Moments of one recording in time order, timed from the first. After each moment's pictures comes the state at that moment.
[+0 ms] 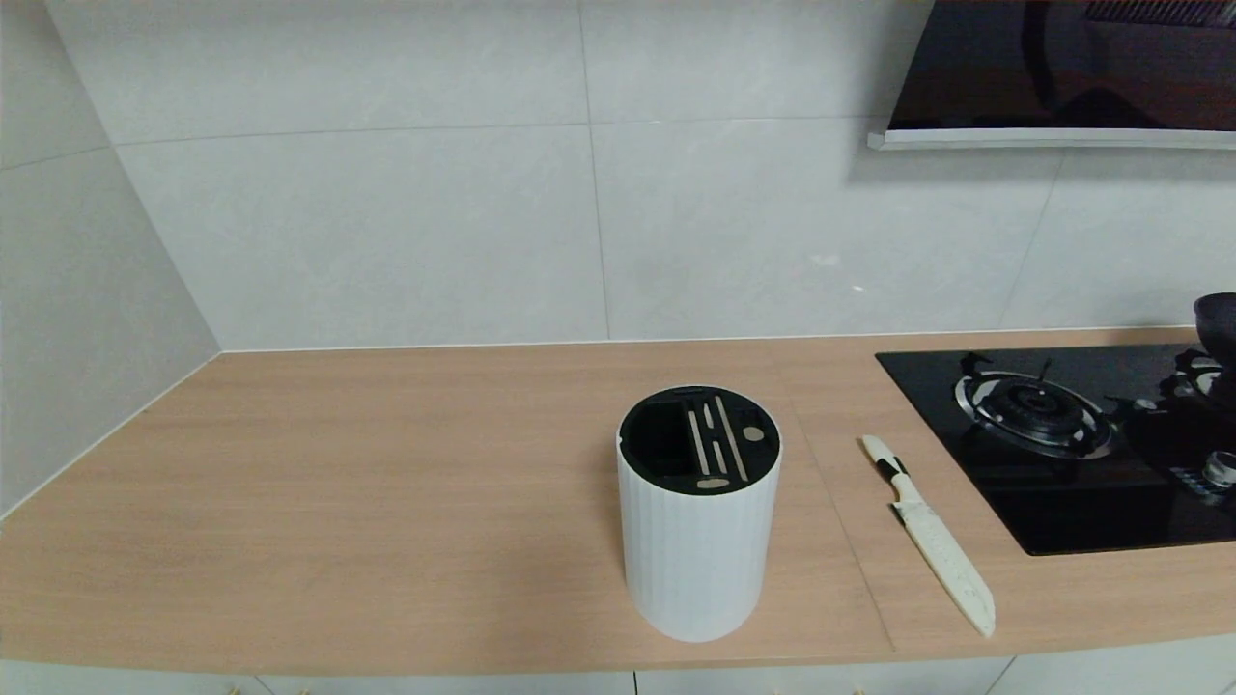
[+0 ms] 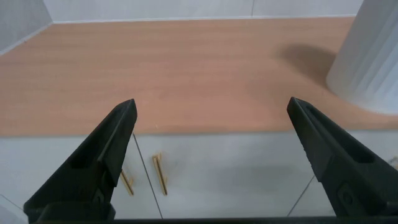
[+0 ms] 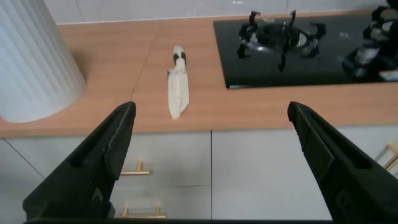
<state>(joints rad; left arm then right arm) -0.01 0.00 0.00 0.00 0.01 0.00 0.00 0.00 0.00 0.00 0.00 0.02</state>
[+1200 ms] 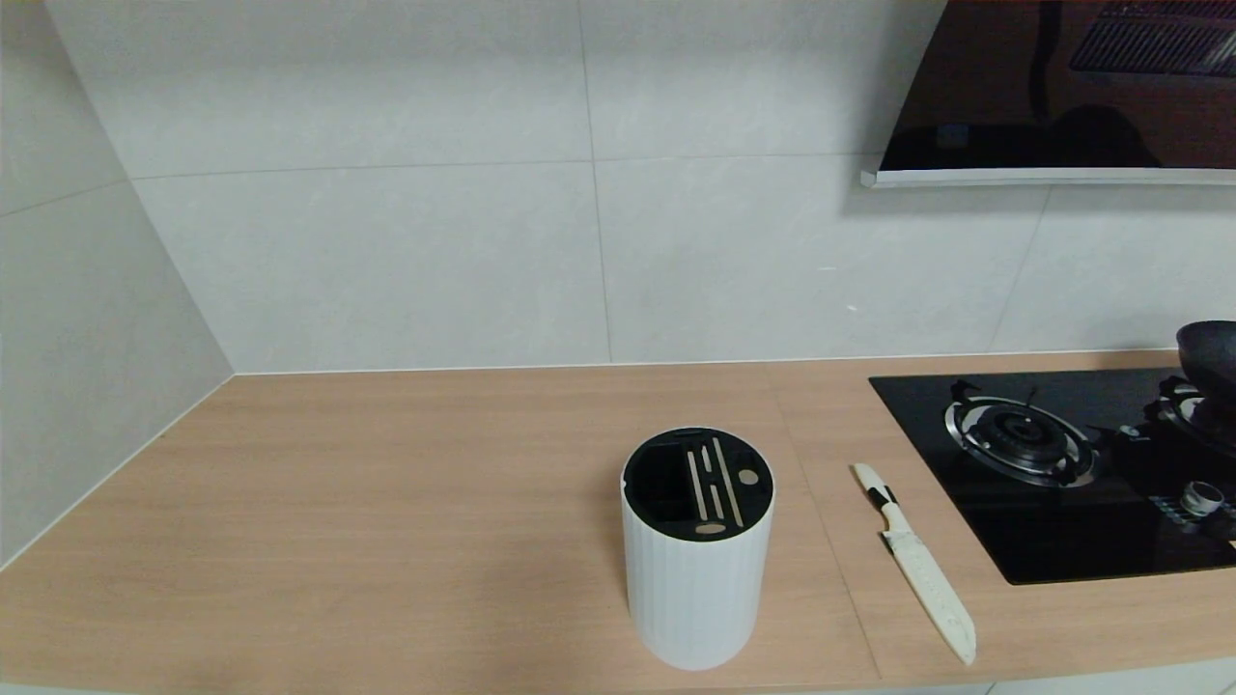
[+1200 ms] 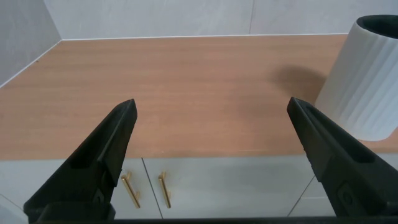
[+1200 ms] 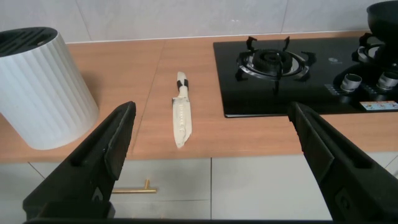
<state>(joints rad) -0.01 0.00 0.00 0.00 0.01 0.00 0.00 0.00 0.00 0.00 0.00 0.02</state>
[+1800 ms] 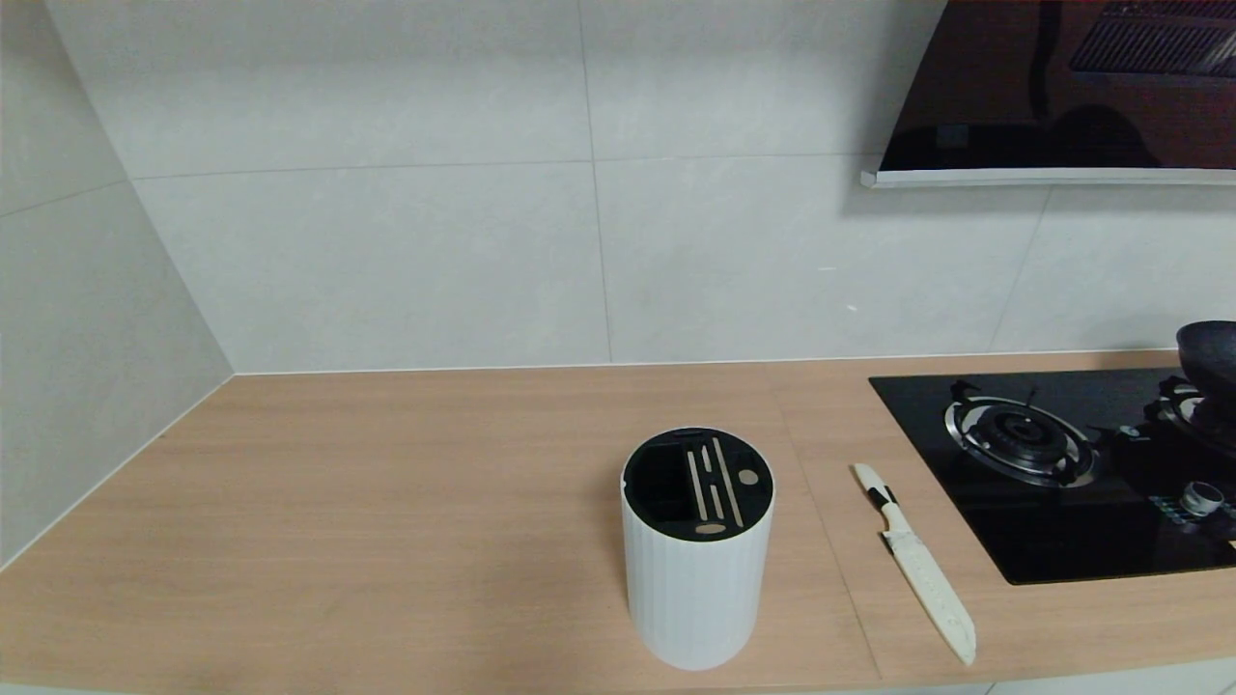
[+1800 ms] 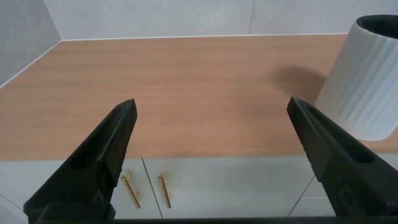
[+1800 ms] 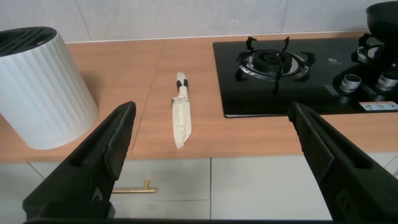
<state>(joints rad) -0.01 0.00 0.00 0.00 0.01 0.00 0.00 0.00 0.00 0.00 0.00 0.02</state>
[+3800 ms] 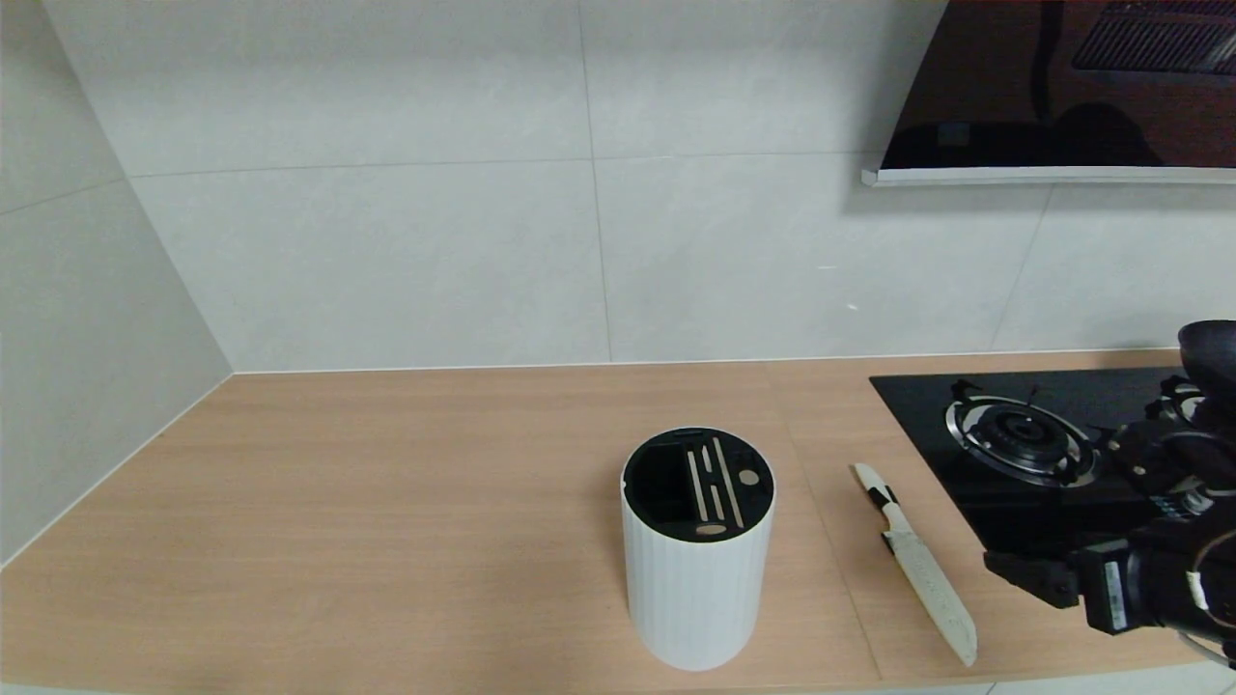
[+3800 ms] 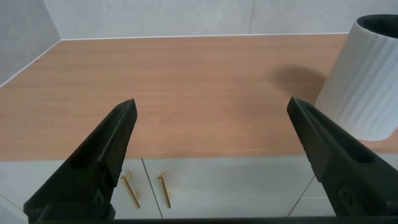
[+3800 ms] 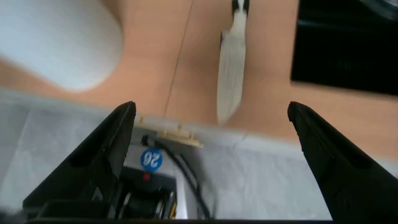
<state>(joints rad) -0.01 0.00 0.00 0.00 0.01 0.00 0.17 1.37 -0.40 -0.36 0.05 0.01</state>
